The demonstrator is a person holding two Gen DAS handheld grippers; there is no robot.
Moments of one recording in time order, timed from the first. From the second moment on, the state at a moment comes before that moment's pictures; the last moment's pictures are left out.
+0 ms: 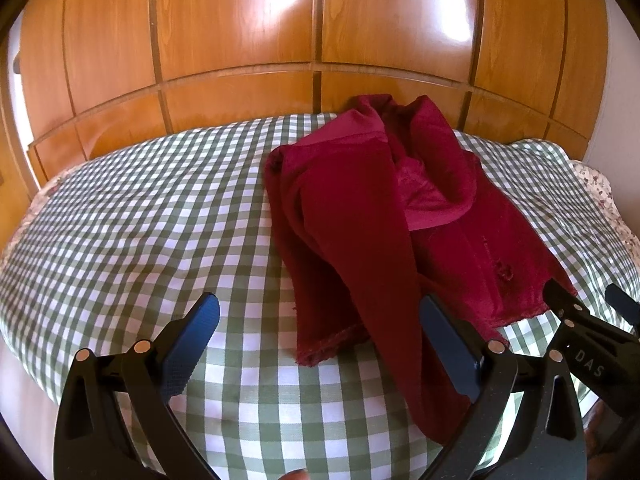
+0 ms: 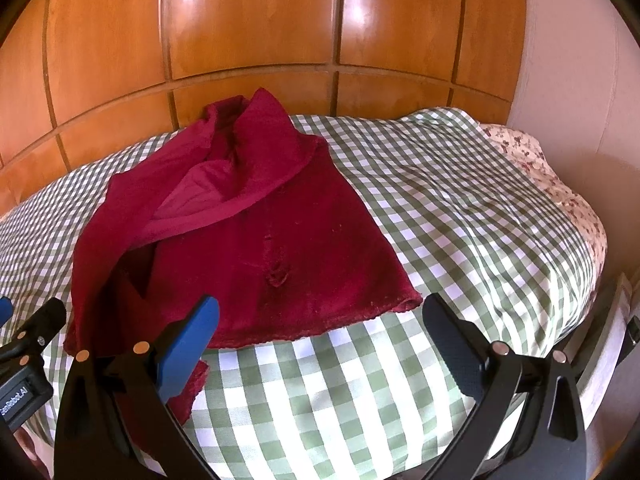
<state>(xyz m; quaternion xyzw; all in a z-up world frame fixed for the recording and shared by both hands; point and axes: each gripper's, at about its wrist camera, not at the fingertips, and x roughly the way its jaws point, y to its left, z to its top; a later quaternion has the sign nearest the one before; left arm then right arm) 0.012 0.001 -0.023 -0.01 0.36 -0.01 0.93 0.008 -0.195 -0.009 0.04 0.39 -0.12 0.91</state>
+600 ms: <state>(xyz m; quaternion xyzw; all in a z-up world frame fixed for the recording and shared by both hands) 0.012 0.002 -0.023 0.00 0.36 -0.02 0.93 0.010 -0.198 -0.005 0.05 0.39 -0.12 0.91</state>
